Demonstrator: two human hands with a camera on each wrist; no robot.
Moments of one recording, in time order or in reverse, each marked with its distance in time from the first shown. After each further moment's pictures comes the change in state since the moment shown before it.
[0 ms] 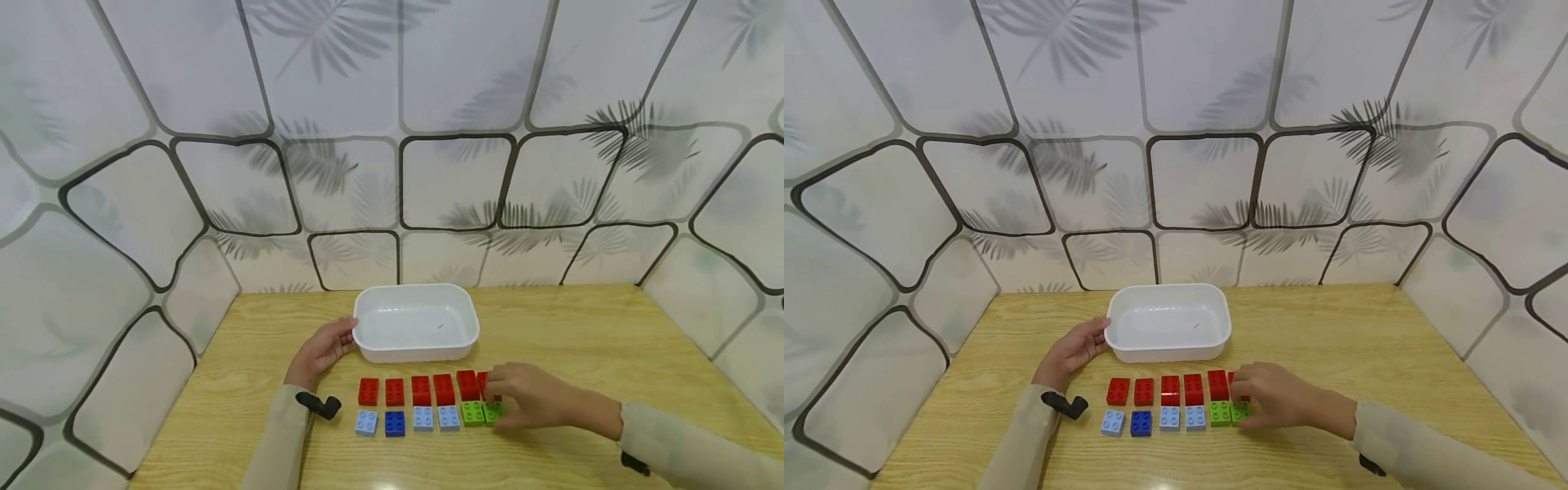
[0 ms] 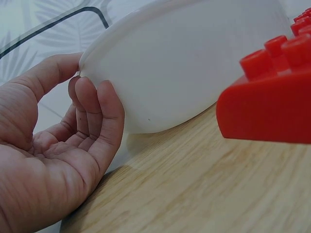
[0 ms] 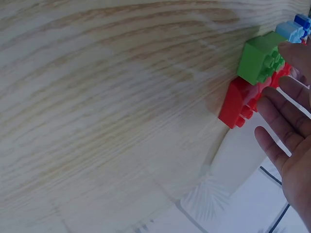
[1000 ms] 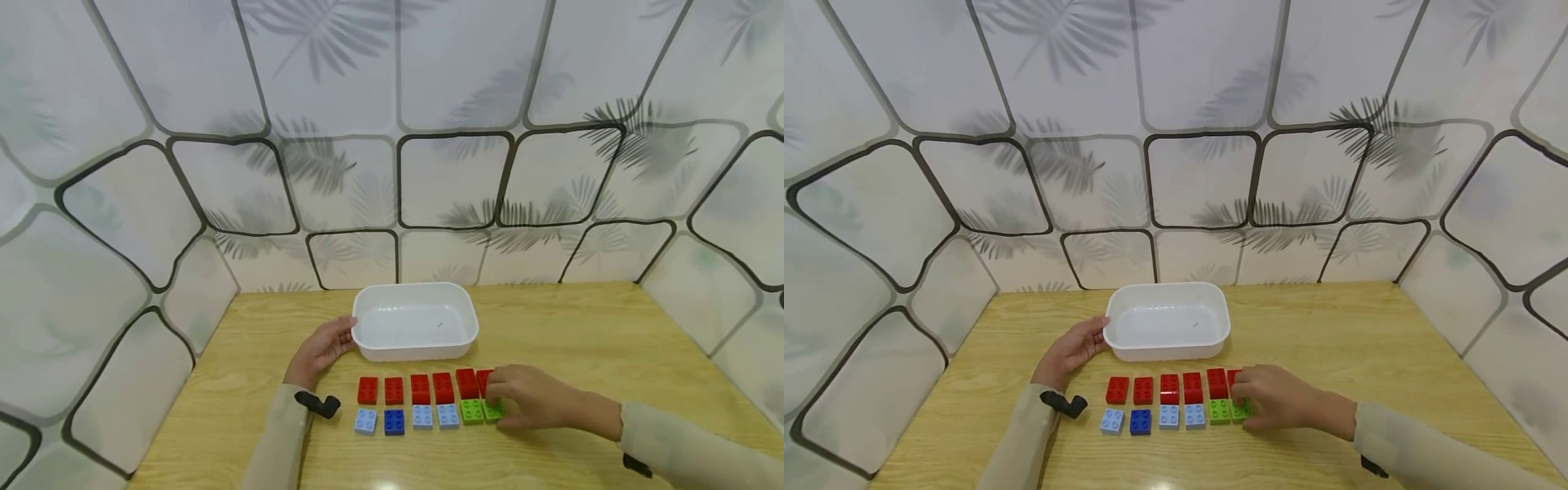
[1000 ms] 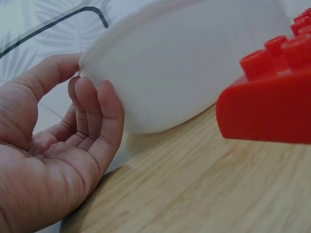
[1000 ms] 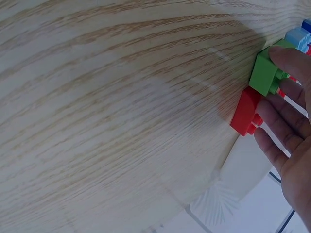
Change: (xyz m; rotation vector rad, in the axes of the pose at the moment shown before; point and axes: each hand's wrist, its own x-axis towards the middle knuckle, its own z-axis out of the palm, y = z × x) left_hand 0.000 -0.001 -0.001 0.021 -0.013 0.022; right_hand -0.006 0.001 0.006 -0.002 -0.021 0.004
